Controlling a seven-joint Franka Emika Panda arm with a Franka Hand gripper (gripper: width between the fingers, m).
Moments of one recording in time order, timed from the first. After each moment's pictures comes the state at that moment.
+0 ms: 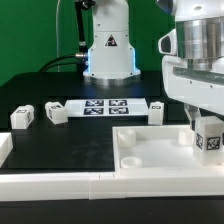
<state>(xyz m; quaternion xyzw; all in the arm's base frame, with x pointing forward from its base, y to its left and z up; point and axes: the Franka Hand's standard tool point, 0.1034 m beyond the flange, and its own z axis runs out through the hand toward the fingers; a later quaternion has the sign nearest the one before) 0.623 0.131 0.065 -0.84 0.55 -0.01 0.07</state>
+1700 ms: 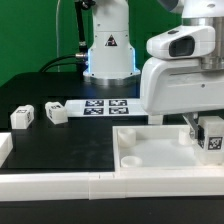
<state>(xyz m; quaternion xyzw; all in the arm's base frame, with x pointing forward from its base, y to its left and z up) 0.625 0.124 0.065 -1.00 -0.04 -0.04 0.01</state>
